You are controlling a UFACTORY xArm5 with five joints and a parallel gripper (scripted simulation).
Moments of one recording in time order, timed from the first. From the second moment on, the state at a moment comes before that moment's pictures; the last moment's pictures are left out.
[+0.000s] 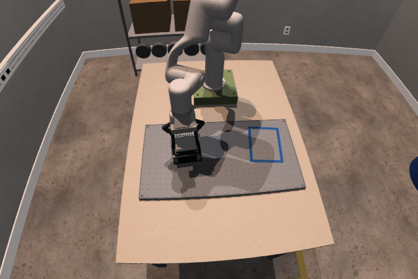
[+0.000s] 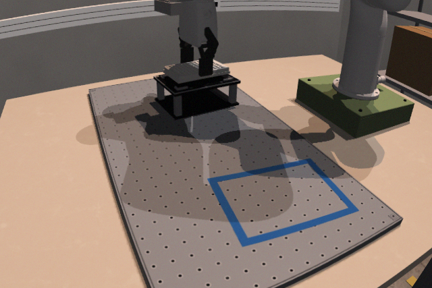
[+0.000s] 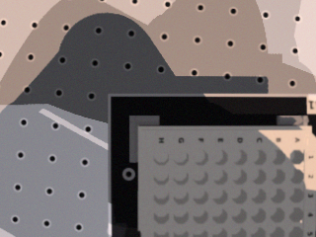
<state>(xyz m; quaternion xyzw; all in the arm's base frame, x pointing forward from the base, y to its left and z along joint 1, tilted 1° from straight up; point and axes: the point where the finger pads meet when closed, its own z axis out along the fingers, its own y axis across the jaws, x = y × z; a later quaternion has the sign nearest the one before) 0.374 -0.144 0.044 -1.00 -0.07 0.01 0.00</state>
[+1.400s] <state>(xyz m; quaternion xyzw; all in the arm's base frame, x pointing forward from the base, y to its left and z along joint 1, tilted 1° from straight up) 0.374 -0.144 0.040 -1.00 -0.07 0.01 0.00</state>
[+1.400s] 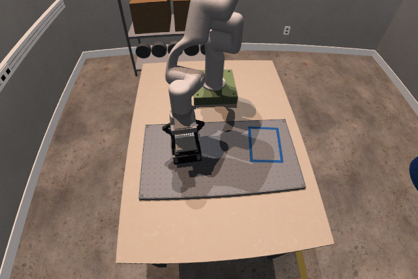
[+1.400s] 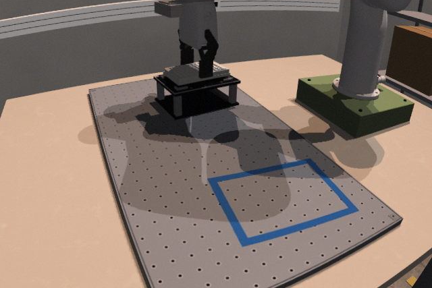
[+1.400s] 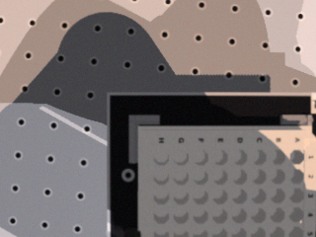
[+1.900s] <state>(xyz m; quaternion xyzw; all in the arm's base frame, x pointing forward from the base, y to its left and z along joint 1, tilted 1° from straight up) 0.374 -0.144 0.037 -1.00 -0.07 0.01 0.00</state>
